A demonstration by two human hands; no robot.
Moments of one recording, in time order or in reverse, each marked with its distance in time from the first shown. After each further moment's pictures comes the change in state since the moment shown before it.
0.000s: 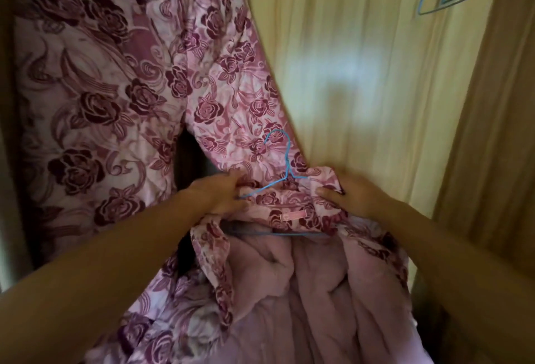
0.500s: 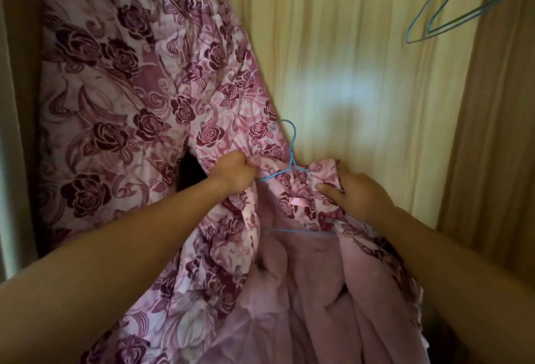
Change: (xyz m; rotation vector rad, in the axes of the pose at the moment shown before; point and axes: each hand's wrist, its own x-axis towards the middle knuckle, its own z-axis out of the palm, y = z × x) left_hand 0.011 0.060 -0.077 -0.393 0.326 -0.228; right_hand 0.004 -0.012 -0.030 -0.098 0.403 -0.107
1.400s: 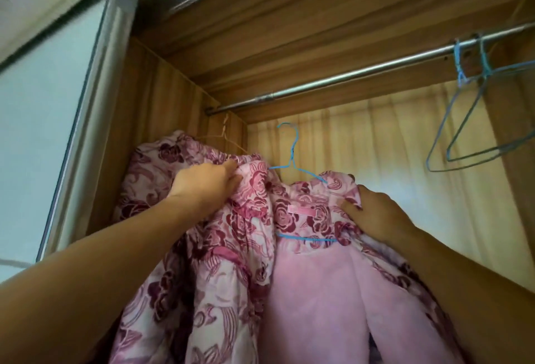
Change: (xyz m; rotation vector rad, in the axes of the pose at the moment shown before) left_hand 0.069 0.051 -0.236 0.817 0.613 0.300; right_hand 0.193 -0.028 -0.108 0.103 0.200 0.145
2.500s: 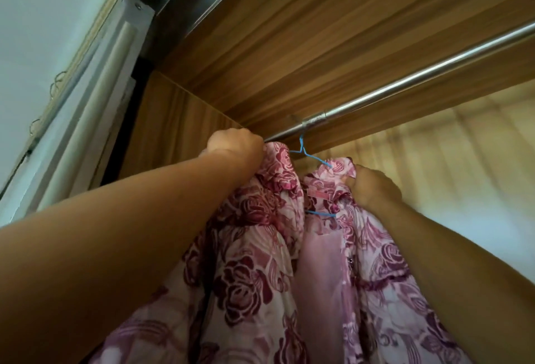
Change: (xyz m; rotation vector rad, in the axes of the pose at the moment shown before) left_hand 0.148 -0.039 -0.019 0.469 -0.035 -0.124; right_hand 0.226 -0.100 0.090 0.107 0.129 0.067
